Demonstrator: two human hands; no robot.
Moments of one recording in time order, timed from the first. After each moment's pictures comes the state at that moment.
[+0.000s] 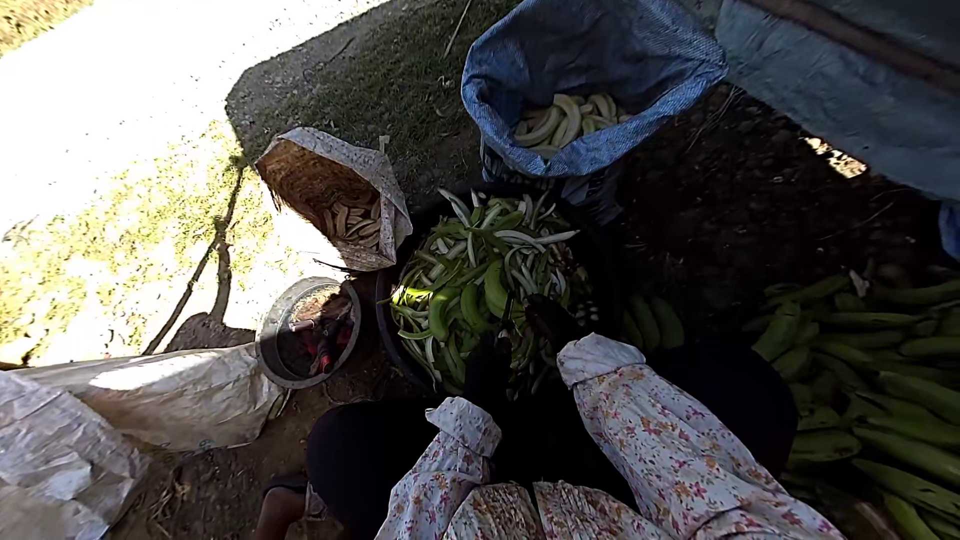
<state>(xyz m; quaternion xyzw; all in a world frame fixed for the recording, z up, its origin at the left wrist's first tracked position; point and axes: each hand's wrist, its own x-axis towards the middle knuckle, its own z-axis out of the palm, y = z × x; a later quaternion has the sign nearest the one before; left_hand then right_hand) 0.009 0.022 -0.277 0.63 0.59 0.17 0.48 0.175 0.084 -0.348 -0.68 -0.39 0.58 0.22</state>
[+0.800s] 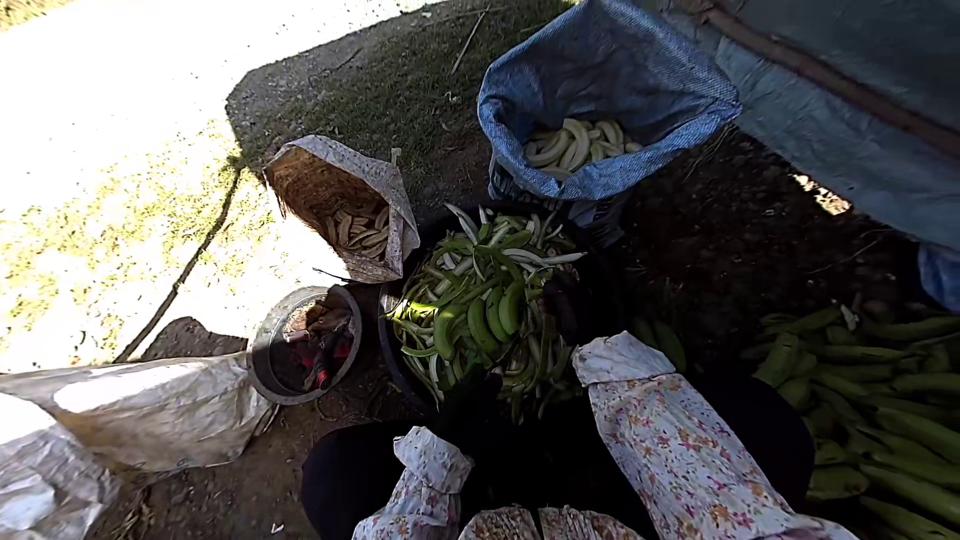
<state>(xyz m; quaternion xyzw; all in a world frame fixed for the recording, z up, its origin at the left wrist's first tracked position) -0.043 0.047 -0.299 0.56 0.63 -0.04 0.54 0.180 0.129 -0.312 -0.64 -0.27 0.55 0.47</state>
